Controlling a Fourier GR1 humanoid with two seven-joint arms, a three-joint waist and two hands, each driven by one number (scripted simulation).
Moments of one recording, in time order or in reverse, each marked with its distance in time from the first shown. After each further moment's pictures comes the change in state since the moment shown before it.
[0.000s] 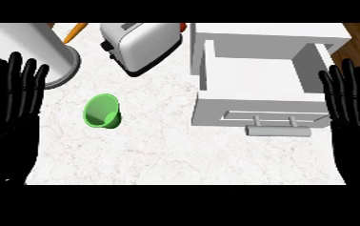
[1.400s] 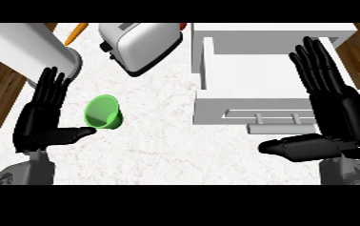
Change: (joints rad) left arm -0.093 0.087 0.214 0.668 0.221 -0.141 -0.142; right arm -0.190 -0.052 -0.037 0.192 -0.086 0.130 0.091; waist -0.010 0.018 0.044
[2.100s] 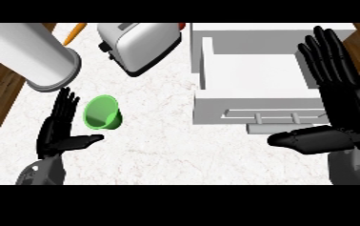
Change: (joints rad) left arm -0.095 0.050 0.045 0.562 -0.092 -0.033 -0.357; right arm -0.056 -0.027 -0.054 0.016 -0.036 0.031 0.023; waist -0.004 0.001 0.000
